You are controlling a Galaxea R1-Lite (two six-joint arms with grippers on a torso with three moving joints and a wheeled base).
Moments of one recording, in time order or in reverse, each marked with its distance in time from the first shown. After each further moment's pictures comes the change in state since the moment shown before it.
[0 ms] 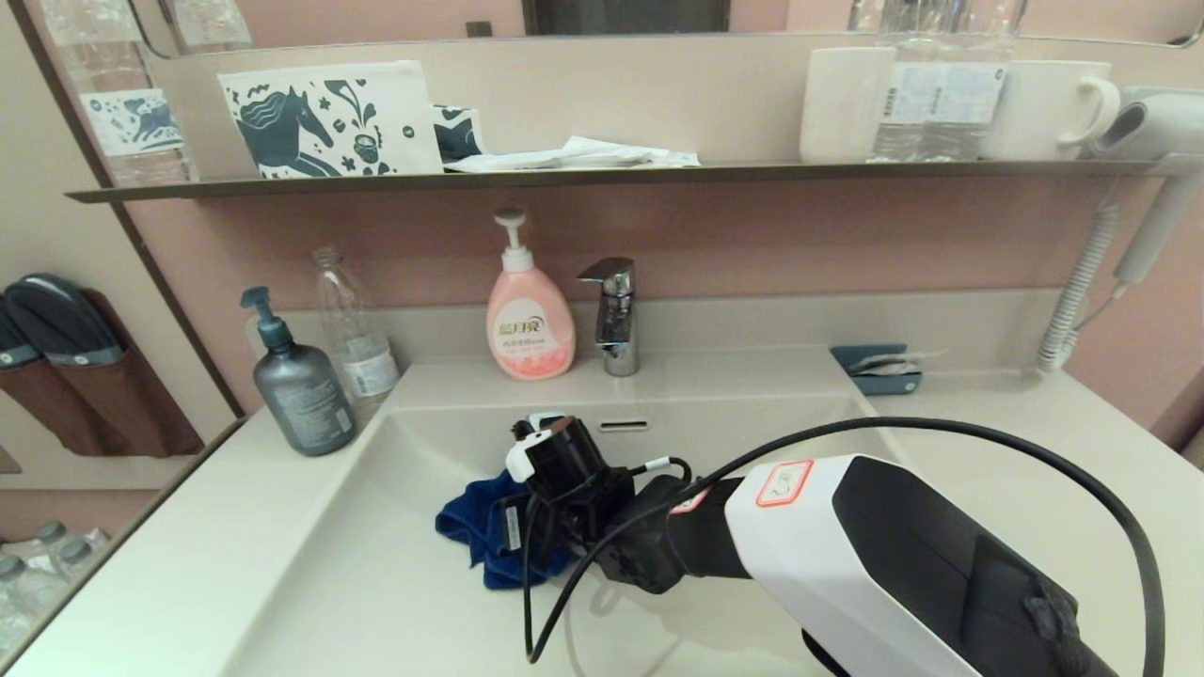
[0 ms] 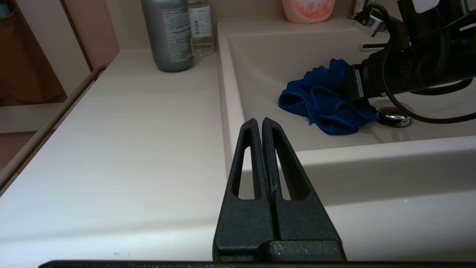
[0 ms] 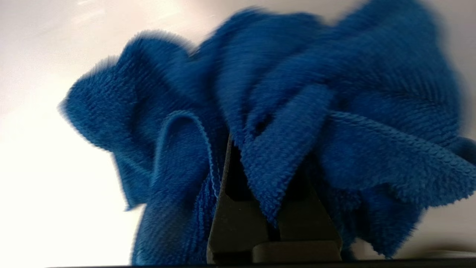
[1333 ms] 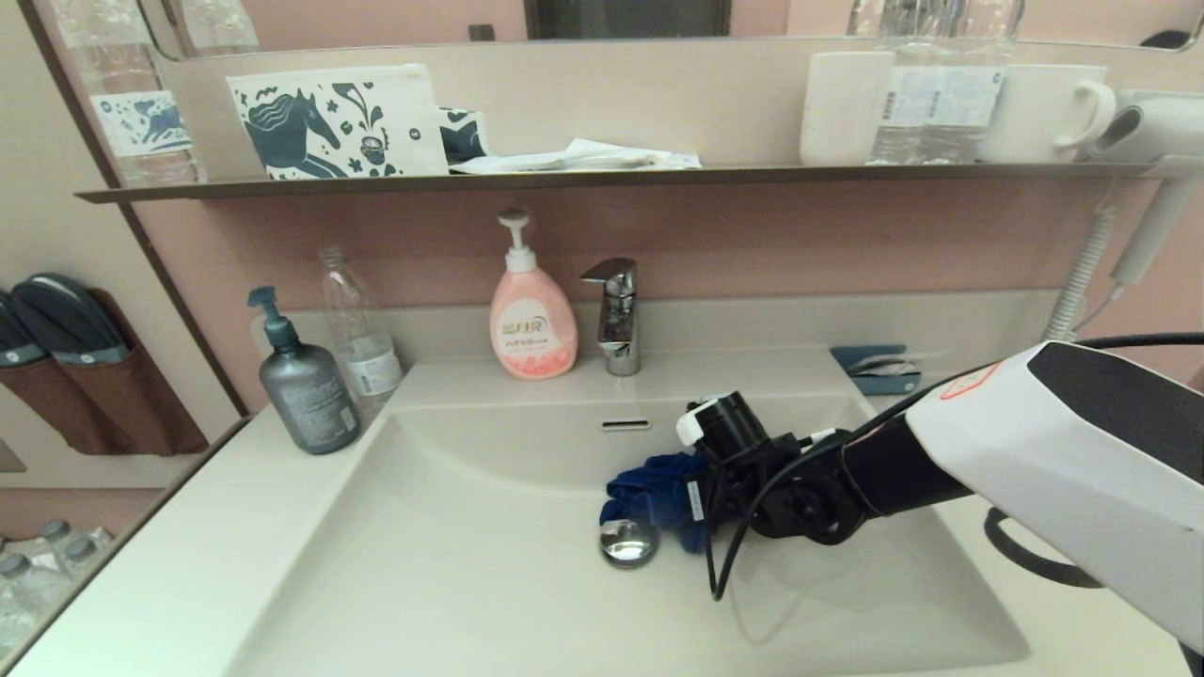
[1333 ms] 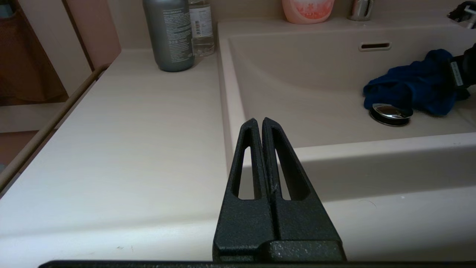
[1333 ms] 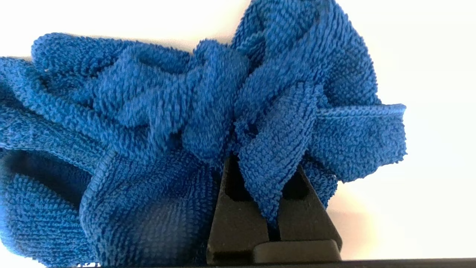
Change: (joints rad) left arm 0.000 0.000 0.000 0.000 0.000 0.000; right arm -0.288 -0.295 0.621 -0.006 -0.279 -0.084
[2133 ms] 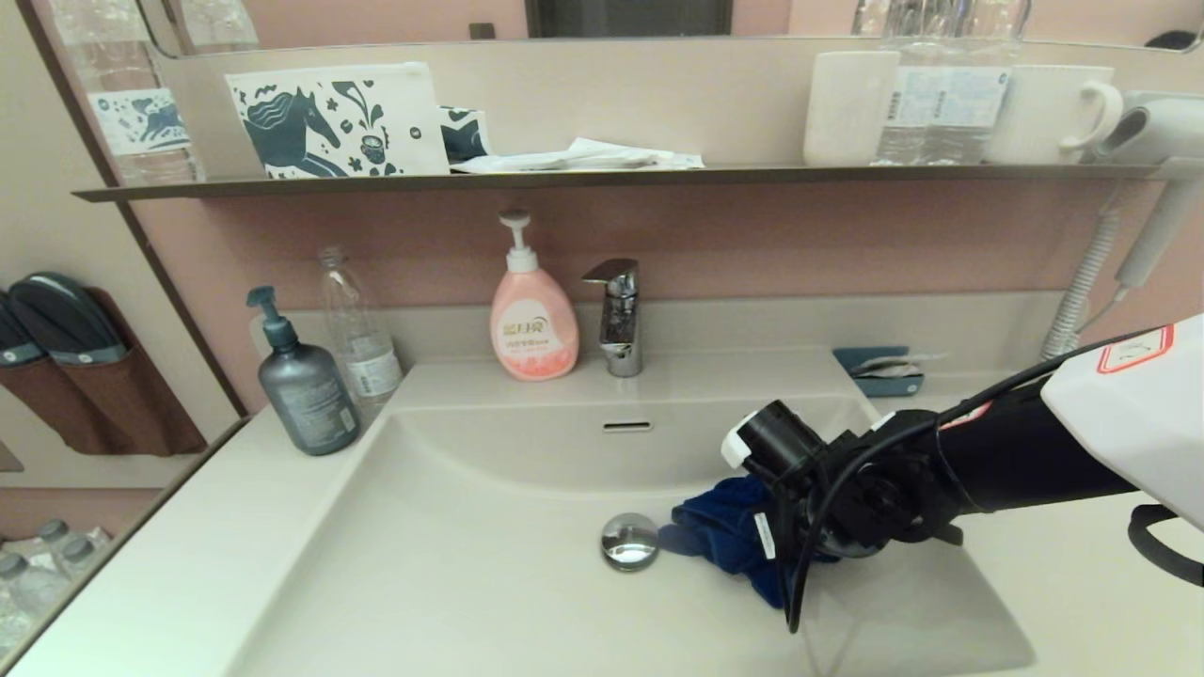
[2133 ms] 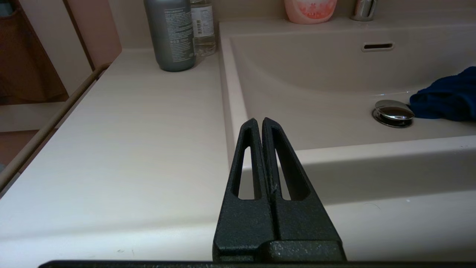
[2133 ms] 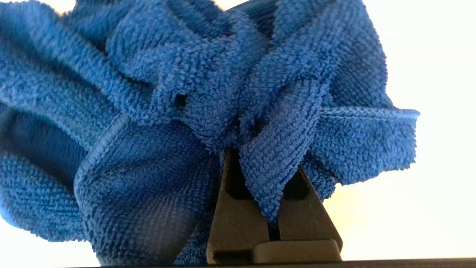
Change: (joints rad) left arm 0.000 0.000 0.000 0.000 0.000 0.000; right arm 0.006 -0.165 0.160 0.397 0.005 0.107
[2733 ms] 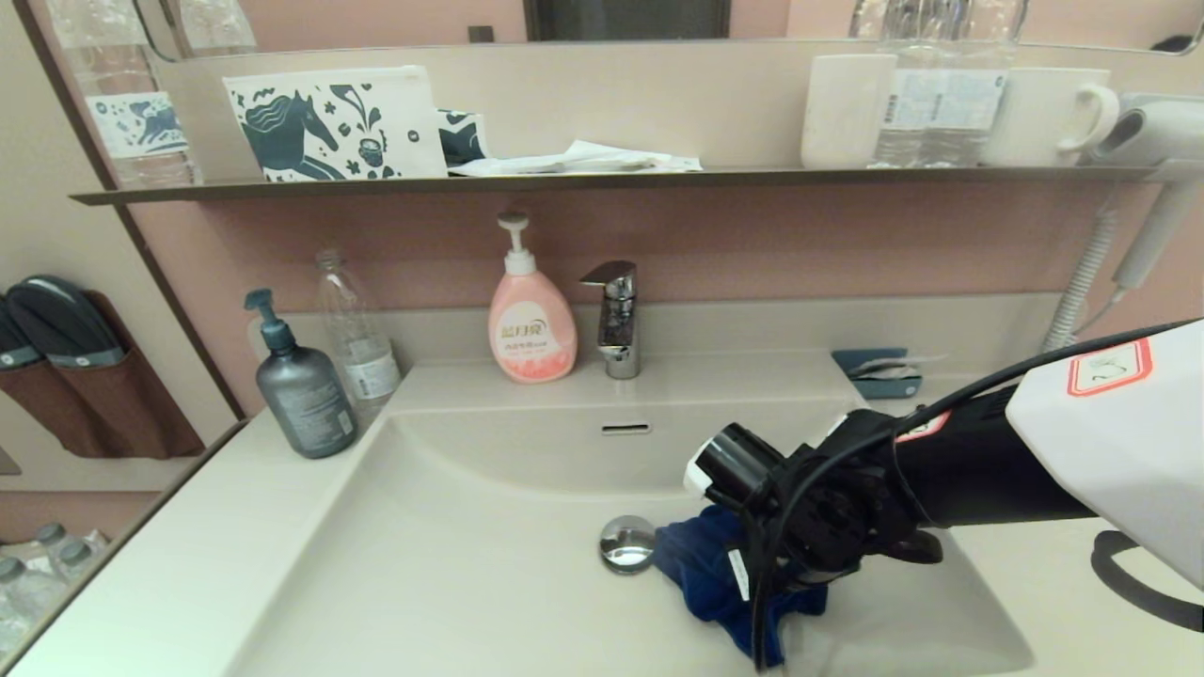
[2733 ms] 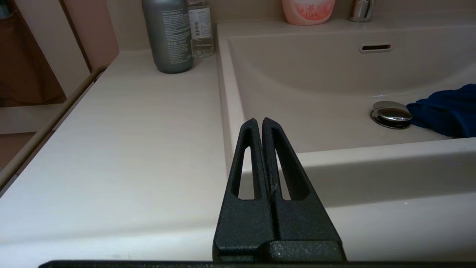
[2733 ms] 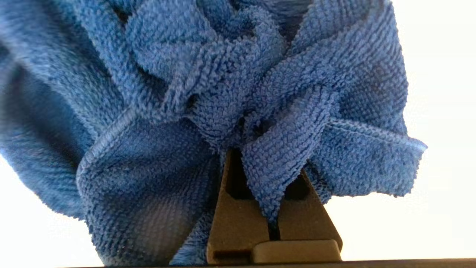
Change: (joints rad) left arm 0.000 0.000 0.000 0.000 0.000 0.000; right arm 0.124 0.048 -0.116 0.219 0.174 0.093
